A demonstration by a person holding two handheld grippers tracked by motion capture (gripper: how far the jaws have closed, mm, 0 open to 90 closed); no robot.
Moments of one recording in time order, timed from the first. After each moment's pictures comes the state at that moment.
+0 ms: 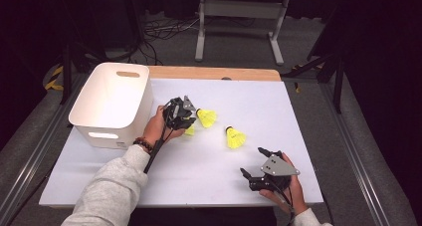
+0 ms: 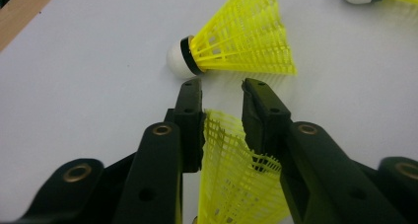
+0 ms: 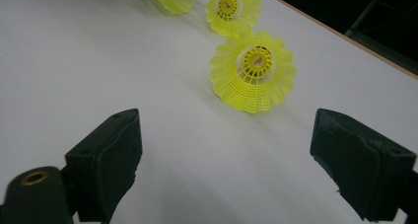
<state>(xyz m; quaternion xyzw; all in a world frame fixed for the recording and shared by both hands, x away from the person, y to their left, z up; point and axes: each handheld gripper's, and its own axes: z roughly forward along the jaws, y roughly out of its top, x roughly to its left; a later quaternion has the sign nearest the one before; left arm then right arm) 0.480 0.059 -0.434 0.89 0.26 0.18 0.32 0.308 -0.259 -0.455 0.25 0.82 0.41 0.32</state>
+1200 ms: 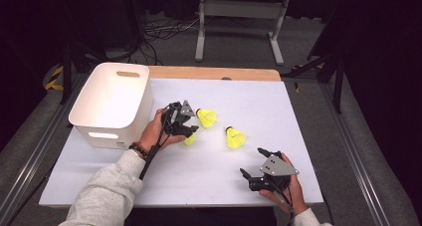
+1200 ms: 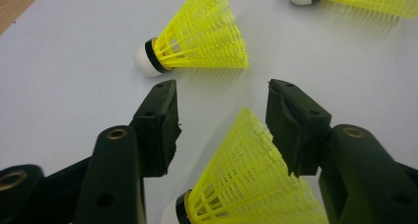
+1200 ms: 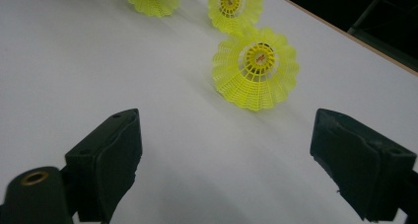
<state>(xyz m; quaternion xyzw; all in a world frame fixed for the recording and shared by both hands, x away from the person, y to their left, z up) 0.459 0.062 -0.427 0.90 0.24 0.17 0.33 0.308 -0.259 -0.456 0.25 0.82 0.40 0.32</state>
